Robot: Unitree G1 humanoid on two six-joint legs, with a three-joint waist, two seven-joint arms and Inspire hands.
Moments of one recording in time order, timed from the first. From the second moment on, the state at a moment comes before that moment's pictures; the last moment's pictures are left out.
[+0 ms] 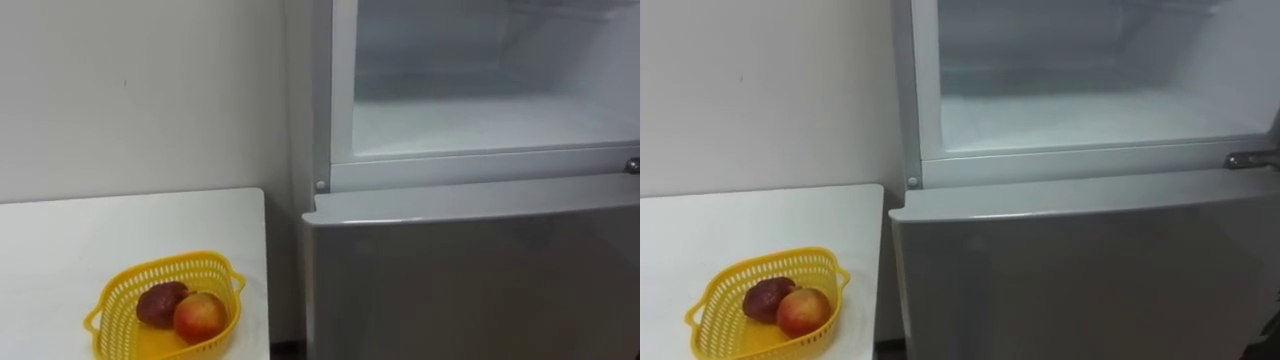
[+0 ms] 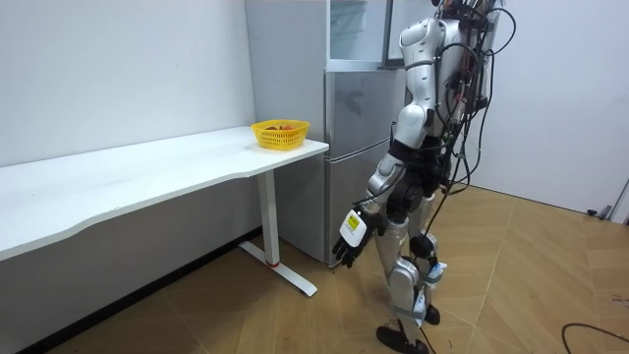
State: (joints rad) left arm 0.33 0.23 0.12 0.97 0.29 -0.01 -0.03; right arm 0.23 -0.30 -0.54 0.02 1.34 -0.27 -0.71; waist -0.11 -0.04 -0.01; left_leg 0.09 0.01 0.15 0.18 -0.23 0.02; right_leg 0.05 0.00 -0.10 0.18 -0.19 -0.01
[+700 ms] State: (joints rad) left arm 0.35 0.22 0.20 0.96 0.29 -0.01 -0.04; right arm 0.16 -0.31 -0.65 0.03 1.33 -0.27 -0.56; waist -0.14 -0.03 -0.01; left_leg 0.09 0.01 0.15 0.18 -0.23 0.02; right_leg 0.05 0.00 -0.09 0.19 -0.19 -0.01
